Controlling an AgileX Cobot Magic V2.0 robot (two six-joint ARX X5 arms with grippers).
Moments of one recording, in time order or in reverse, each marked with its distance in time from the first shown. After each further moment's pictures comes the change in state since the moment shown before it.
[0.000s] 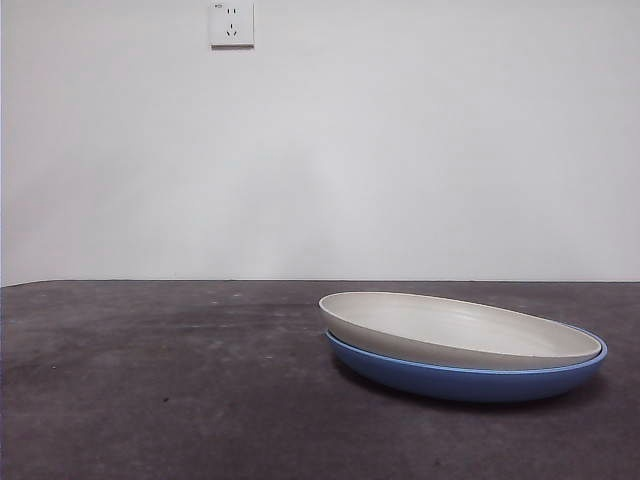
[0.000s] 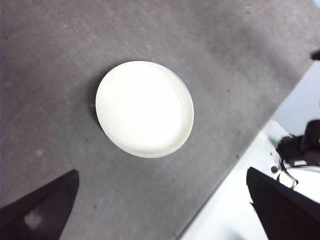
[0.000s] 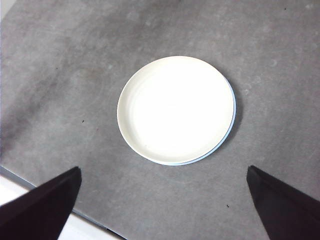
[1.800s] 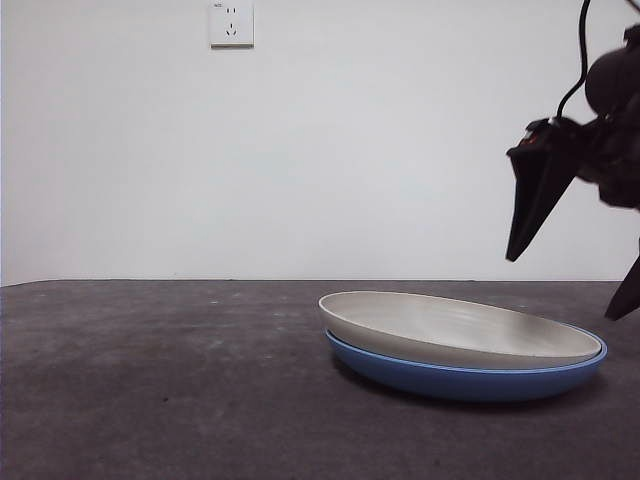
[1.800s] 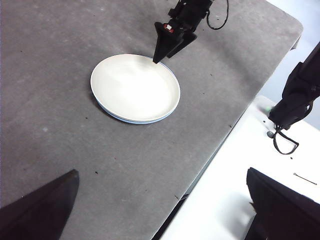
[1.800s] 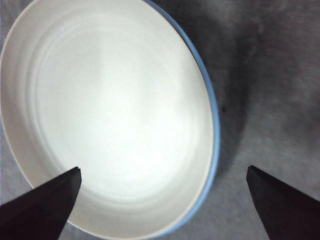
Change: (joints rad) left arm 0.001 -0.795 -0.715 0.191 0.000 0.063; right arm -0.145 0.934 0.001 0.314 -0.211 -0.054
